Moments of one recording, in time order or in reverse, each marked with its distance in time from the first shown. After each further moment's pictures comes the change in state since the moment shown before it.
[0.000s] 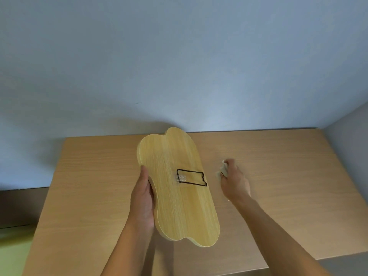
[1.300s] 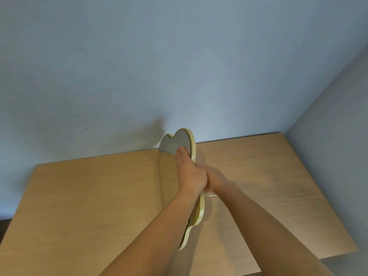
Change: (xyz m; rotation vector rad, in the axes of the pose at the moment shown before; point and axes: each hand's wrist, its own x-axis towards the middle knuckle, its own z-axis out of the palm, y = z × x) left_hand -0.005 -0.119 0.288 1.015 0.067 0.315; right_hand 0.065 0.076 -0.106 -0.274 -0.424 -0.349
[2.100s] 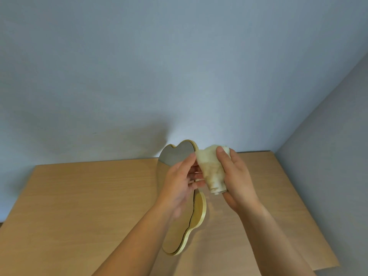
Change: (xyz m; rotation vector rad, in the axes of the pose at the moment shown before) left_hand -0.056 0.025 -0.068 -0.752 -0.268 -0.032; right_hand -0.126 -0.060 -0.099 1.492 0.479 -0.037
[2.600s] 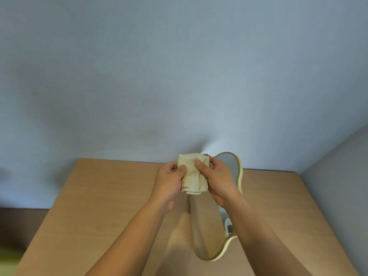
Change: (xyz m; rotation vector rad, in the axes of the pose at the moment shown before) left_hand -0.012 0.057 -0.143 0.099 0.241 0.069; right_hand 0.006 0.034 0.158 -0.195 -0.101 0.096
